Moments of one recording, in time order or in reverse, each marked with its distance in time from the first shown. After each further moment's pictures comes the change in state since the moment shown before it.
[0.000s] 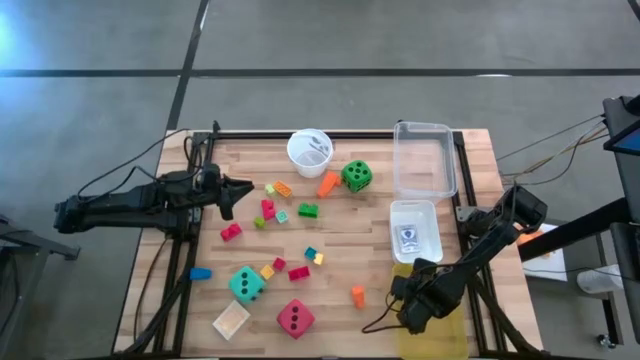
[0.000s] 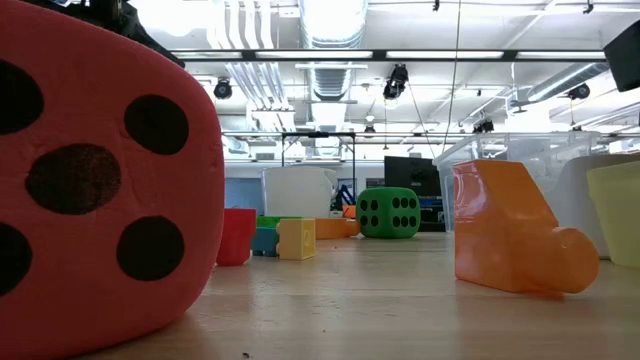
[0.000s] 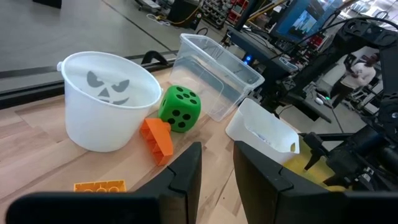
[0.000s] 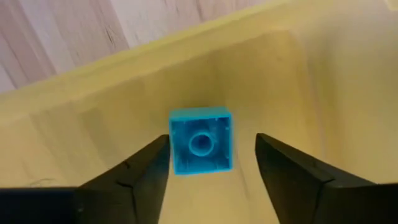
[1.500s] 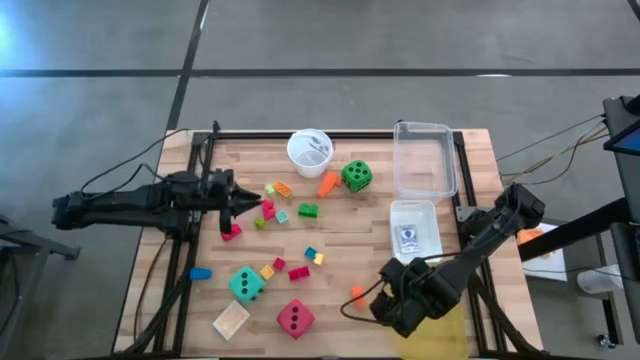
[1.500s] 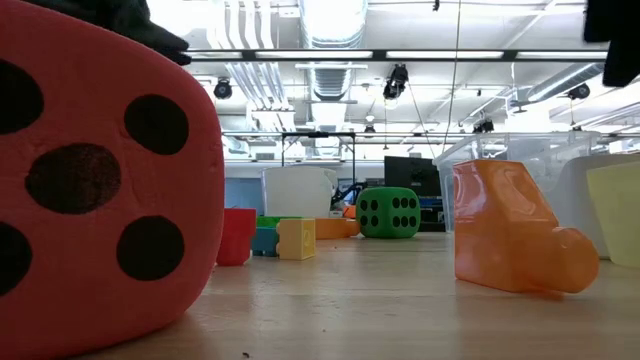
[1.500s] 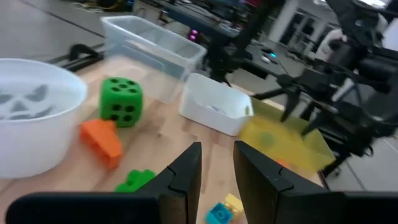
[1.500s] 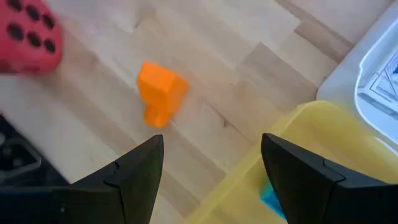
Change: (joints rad) left arm -0.019 0.112 0.000 0.132 0.258 0.185; right arm -0.080 0.003 0.343 -0.181 0.248 0.467
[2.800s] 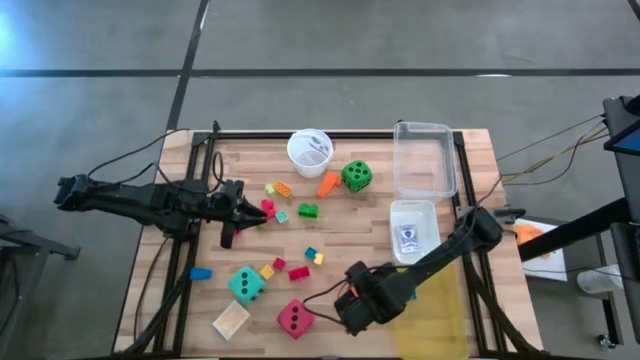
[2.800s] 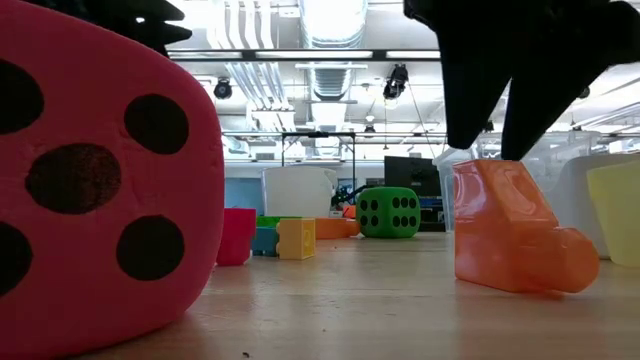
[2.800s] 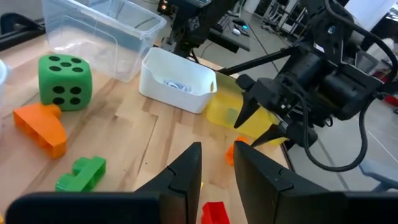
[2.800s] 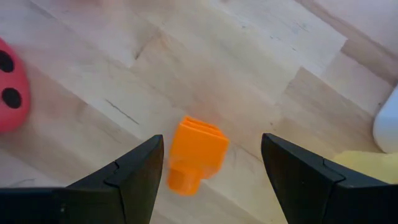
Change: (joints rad) left arm -0.183 0.137 0.105 -0.036 -0.029 -0.057; right arm -0.121 0.353 0.321 -0.099 -0.036 -0.031
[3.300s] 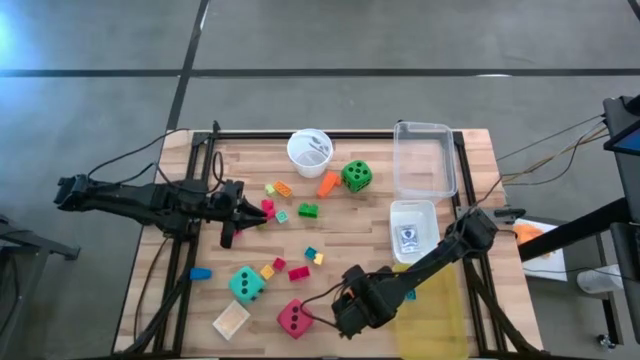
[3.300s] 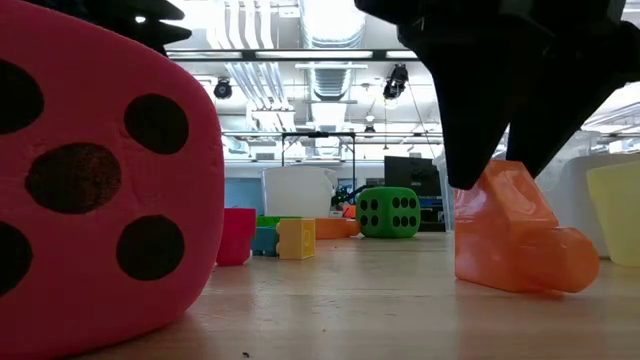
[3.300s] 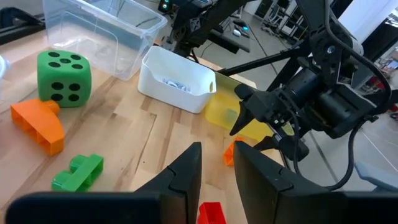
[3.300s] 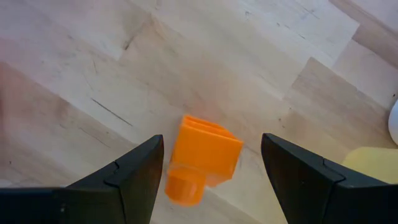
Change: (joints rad) left arm -0.001 -0.001 0.000 0.001 0.000 -0.026; right arm -0.003 0.074 0.034 -0.010 -0.013 0.026
